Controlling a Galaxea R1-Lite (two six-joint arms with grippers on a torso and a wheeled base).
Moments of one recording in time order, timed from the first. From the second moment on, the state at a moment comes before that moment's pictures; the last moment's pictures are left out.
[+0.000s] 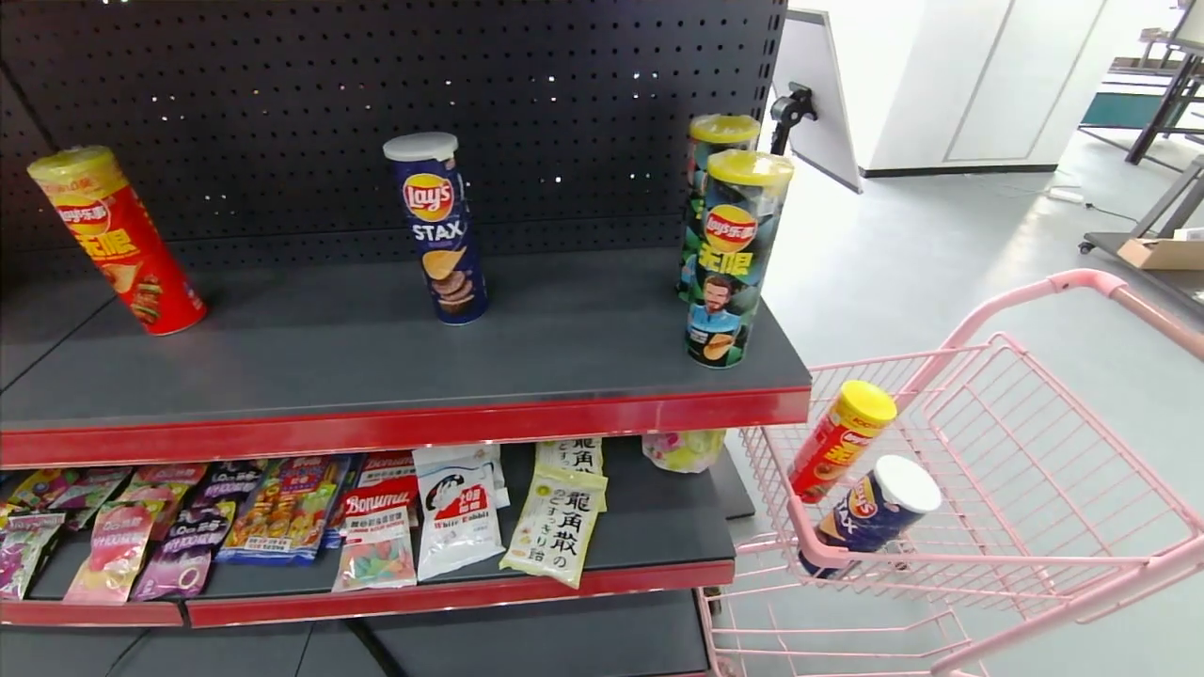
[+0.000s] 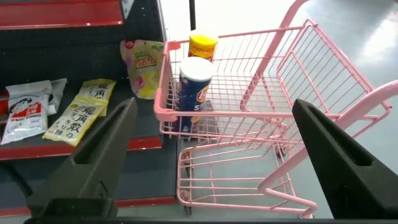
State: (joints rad) left arm 0.00 0.00 0.00 0.00 0.03 0.00; right arm 0.00 0.00 0.00 0.00 -0.02 -0.01
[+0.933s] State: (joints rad) left arm 0.00 0.00 0.00 0.00 0.03 0.00; right arm 0.00 0.00 0.00 0.00 -0.01 0.00
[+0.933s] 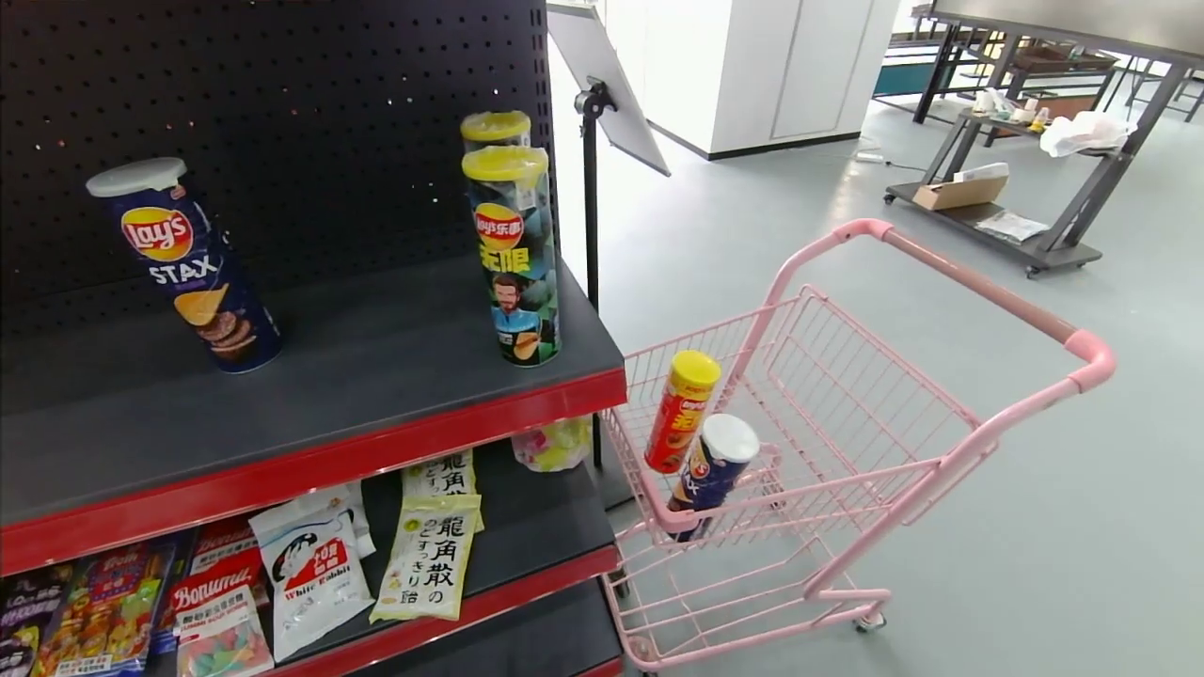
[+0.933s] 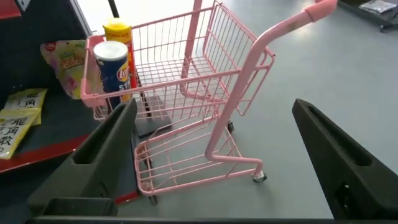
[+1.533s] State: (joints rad) left arm 0.00 0.00 0.00 0.00 0.03 0.00; right arm 0.00 0.00 0.00 0.00 -0.01 0.00
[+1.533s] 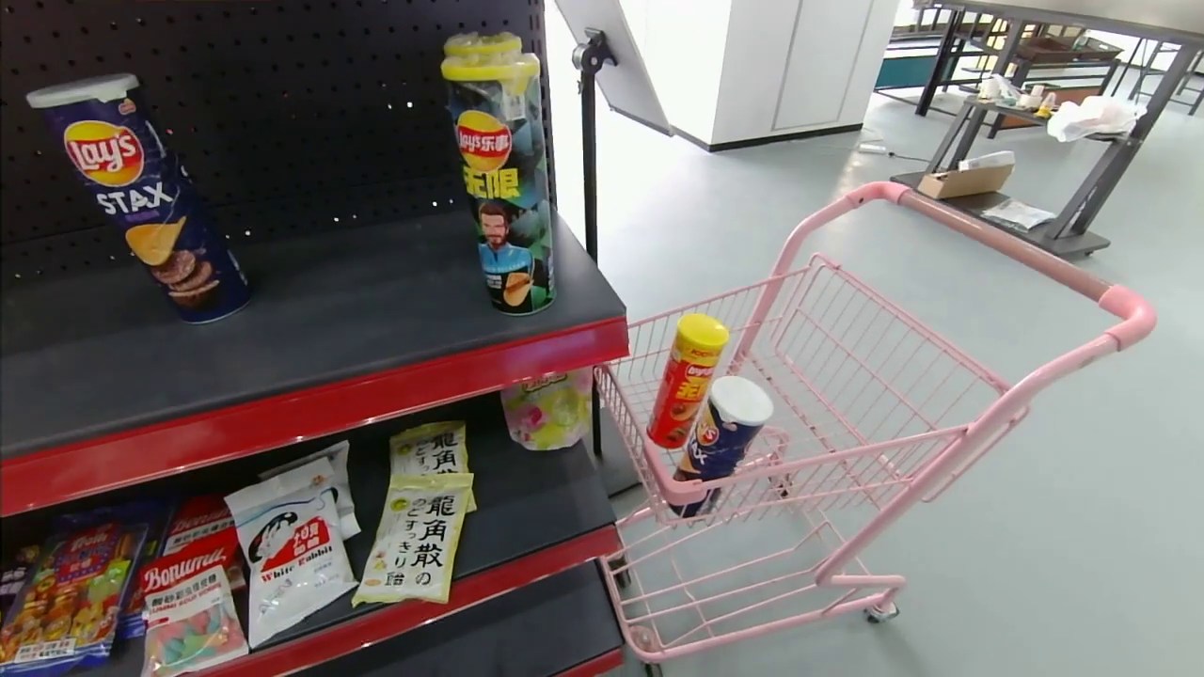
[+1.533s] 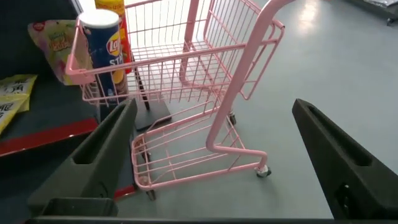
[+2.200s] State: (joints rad) left arm 0.00 0.00 0.00 0.00 0.03 0.00; right arm 0.02 0.08 -0.10 0.00 0.01 0.04
